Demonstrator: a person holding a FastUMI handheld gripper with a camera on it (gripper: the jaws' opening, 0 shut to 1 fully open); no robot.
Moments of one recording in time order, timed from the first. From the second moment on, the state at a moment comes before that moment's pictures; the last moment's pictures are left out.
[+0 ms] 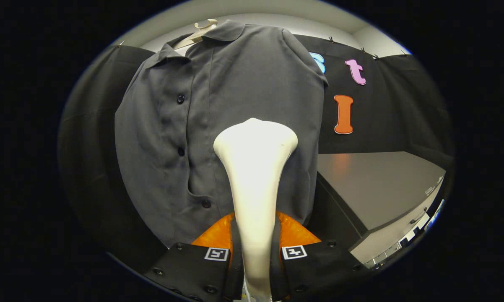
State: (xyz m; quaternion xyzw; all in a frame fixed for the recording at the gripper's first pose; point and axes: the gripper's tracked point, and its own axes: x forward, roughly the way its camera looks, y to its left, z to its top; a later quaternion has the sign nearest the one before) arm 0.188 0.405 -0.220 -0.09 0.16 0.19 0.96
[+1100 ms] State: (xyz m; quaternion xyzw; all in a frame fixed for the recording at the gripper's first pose) arm 0.152 0.373 -0.354 -0.09 0.24 0.18 0.95
